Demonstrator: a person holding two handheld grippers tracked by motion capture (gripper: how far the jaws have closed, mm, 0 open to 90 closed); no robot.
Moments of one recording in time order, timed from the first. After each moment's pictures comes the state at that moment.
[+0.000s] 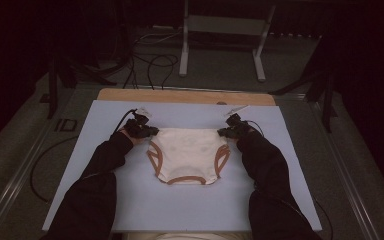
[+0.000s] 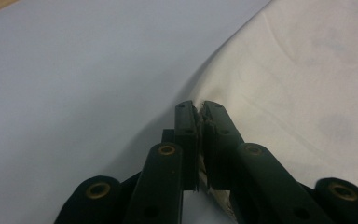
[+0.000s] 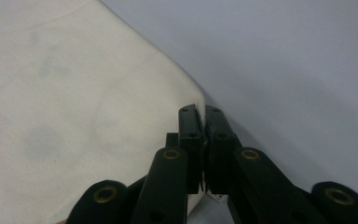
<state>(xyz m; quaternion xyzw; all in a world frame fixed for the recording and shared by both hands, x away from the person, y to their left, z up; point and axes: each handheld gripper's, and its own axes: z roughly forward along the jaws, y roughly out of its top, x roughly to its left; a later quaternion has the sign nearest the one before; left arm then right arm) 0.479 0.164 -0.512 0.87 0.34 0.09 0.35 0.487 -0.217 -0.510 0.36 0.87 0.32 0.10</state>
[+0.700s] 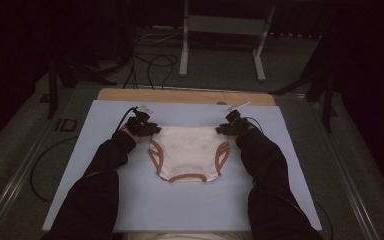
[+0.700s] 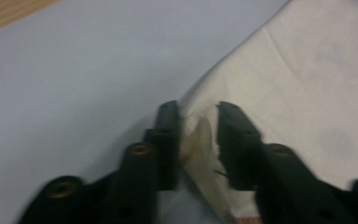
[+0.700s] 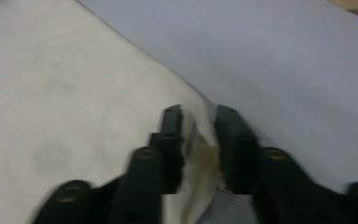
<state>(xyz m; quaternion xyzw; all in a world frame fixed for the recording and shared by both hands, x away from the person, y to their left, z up) 0.483 0.160 -0.507 0.85 0.36 0.10 0.36 0.495 -0.215 -0.504 0.38 0.86 0.33 0.10</state>
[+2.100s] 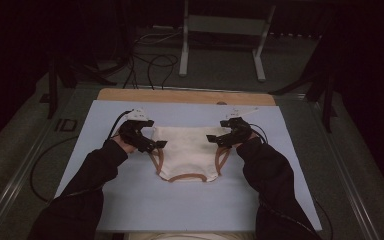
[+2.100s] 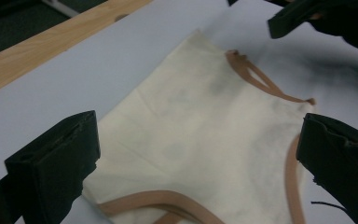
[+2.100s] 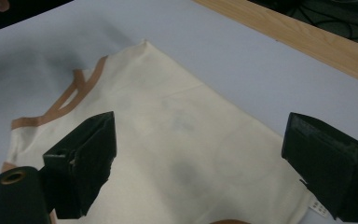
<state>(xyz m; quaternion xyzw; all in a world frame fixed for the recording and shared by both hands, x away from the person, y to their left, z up) 0.399 0.155 -0.436 0.85 0.25 0.08 0.46 0.428 -0.201 -0.455 0.31 0.83 0.45 0.10</state>
